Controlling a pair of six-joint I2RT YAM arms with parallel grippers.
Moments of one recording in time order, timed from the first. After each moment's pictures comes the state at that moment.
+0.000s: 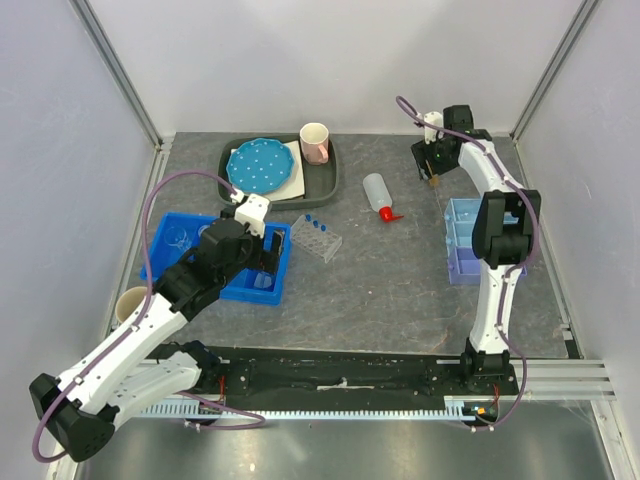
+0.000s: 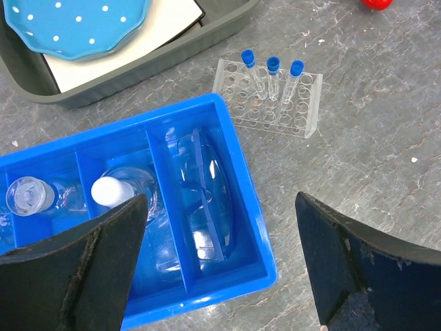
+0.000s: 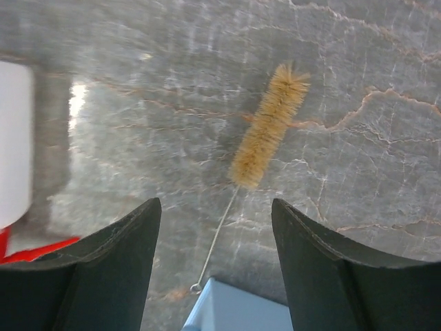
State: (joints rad) left arm -0.65 0.86 0.83 -0.46 -0.23 -0.07; right arm 0.03 2.21 1.96 -0.68 -0.16 -0.38
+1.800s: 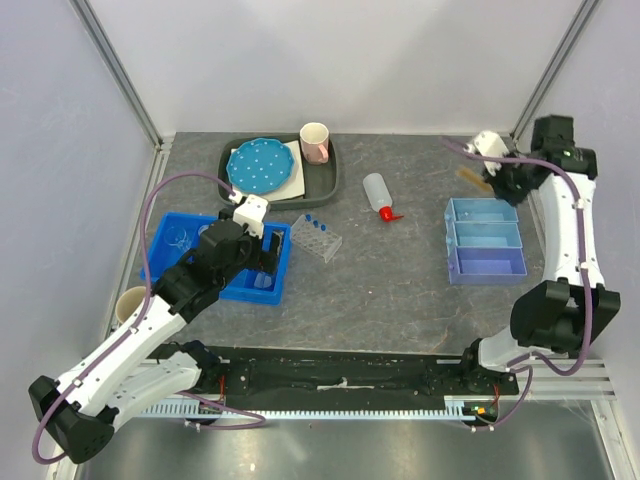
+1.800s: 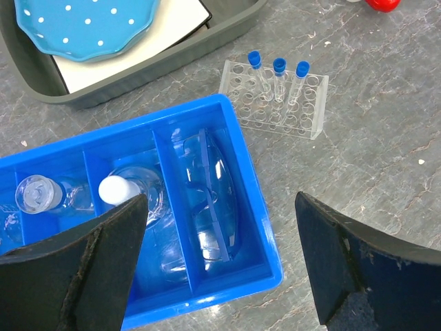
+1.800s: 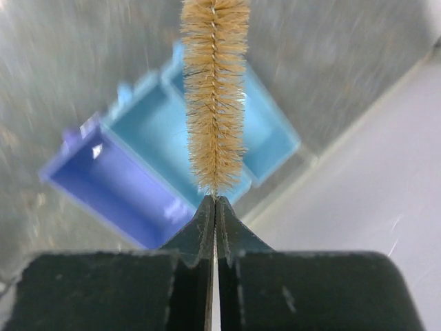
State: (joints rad) left arm -0.65 0.84 0.82 -0.45 -0.25 -0.06; right arm -0.17 1.55 1.71 -1.11 -0.35 -0.98
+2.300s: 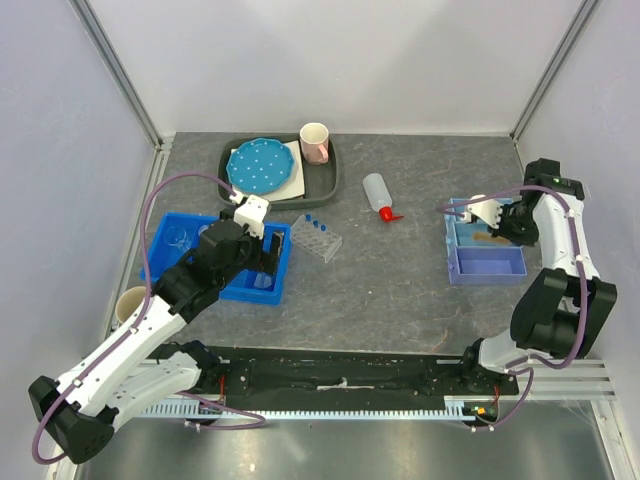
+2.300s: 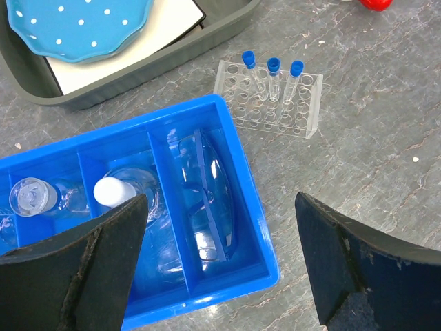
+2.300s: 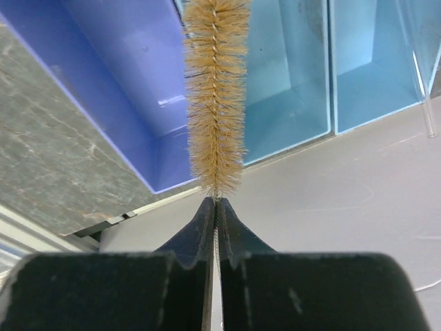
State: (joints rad) left arm -0.65 0.84 0.82 -0.45 -0.23 -0.06; right arm -0.31 1.49 1.31 -1.16 -0.08 -1.50
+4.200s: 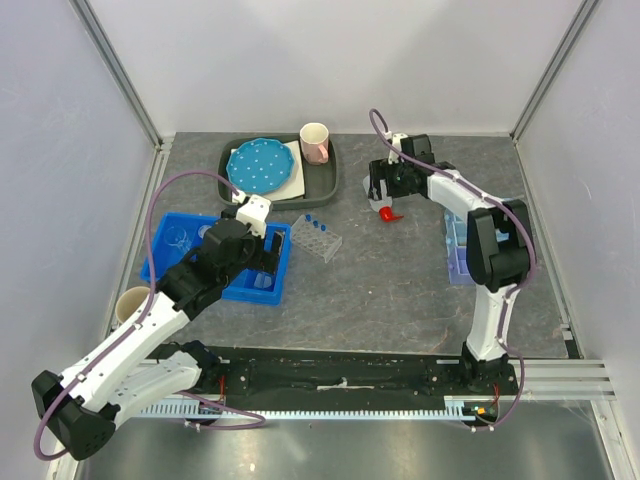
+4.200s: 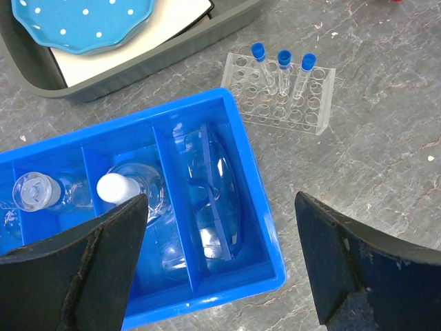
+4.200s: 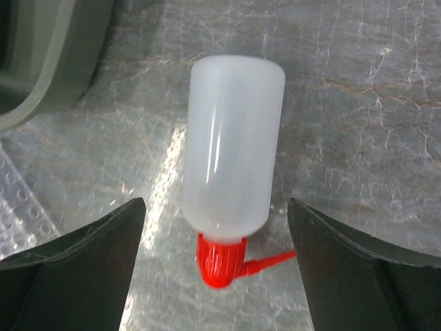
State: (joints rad) left arm -0.65 0.87 0.81 -0.45 -0.26 -0.06; right arm 0.25 1.98 1.49 -0.32 -0.21 0.06
